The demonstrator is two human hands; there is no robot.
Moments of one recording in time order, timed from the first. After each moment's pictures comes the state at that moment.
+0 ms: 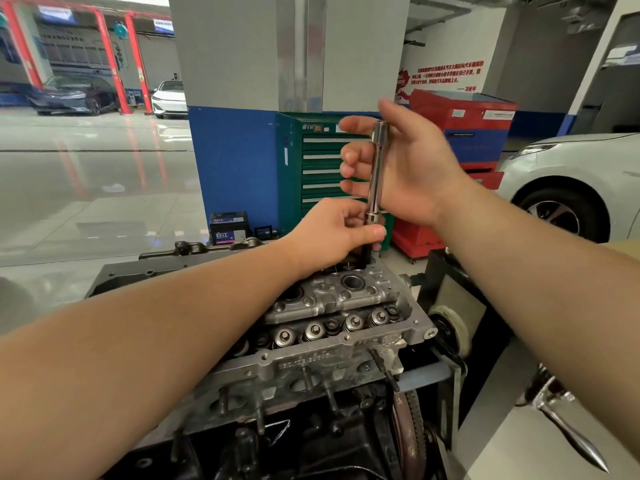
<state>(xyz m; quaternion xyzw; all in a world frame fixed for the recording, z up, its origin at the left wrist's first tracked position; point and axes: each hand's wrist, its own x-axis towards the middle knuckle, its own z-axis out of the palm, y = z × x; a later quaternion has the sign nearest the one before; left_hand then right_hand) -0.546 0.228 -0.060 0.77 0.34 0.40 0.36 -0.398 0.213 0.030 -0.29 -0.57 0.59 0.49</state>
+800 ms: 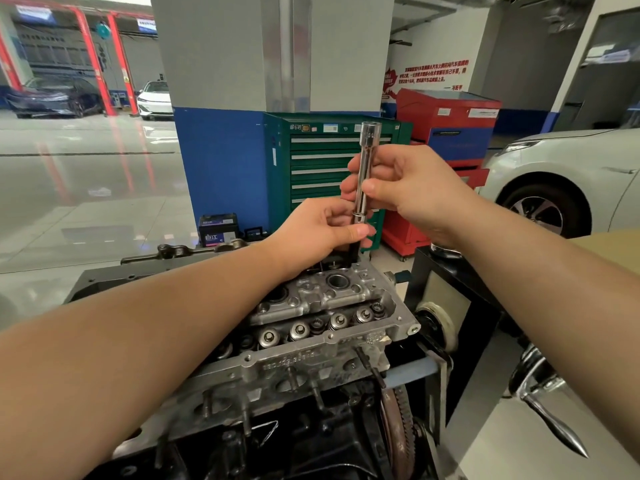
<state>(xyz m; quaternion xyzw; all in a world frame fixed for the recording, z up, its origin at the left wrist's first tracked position) -0.546 0.231 -0.064 0.74 0.28 0.40 0.46 -0.370 0.185 0.005 -0.44 -0.71 0.29 0.46</state>
